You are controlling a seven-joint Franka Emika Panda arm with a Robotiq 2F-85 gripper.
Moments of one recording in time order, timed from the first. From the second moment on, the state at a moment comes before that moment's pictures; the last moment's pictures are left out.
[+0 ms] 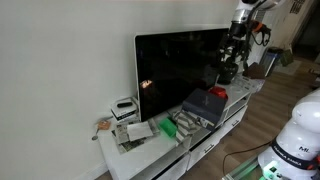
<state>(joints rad) 0.02 -0.48 -0.17 -2.27 0.12 1.76 -0.08</state>
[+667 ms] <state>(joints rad) 0.01 -0.48 -0.12 -2.31 0.10 1.78 -0.08</state>
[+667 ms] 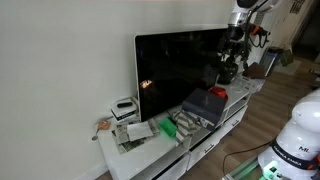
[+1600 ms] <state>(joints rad) 0.02 -0.41 0.14 -2.72 -0.18 2.38 0.09</state>
